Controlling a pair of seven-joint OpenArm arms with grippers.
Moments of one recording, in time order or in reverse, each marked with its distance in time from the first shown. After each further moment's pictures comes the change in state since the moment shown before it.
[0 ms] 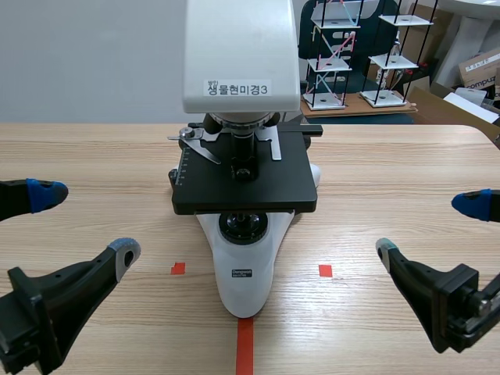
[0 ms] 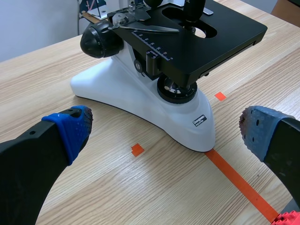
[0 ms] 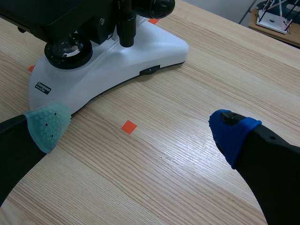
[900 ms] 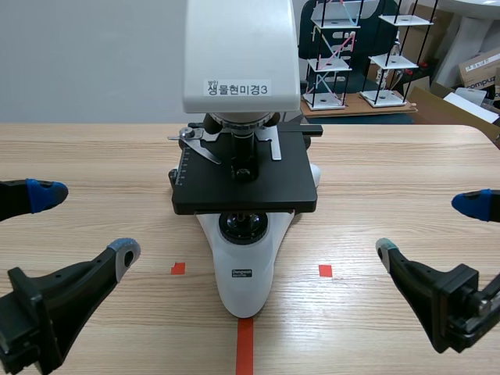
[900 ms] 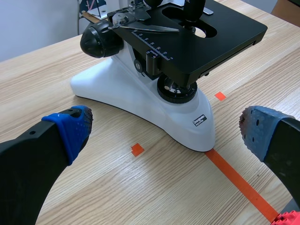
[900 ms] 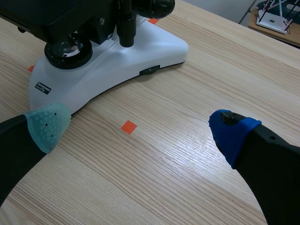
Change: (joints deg) left arm 0.0 0.0 0.0 0.0 0.0 0.0 0.1; right arm 0.0 0.0 0.0 0.0 0.0 0.0 0.0
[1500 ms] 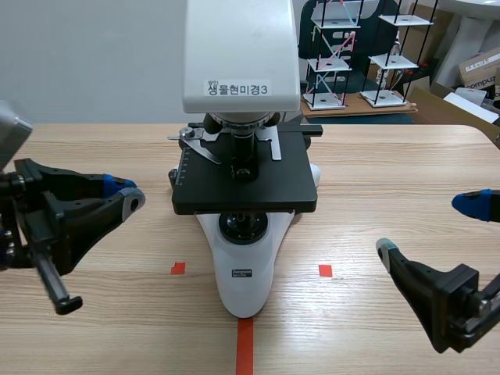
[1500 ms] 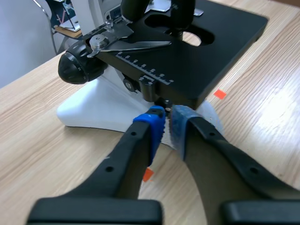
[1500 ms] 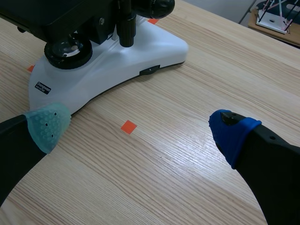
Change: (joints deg) left arm -20.4 -8.5 12.7 -8.5 -0.5 -1.7 3.3; right arm 0.0 0.0 0.0 0.0 0.0 0.0 0.0
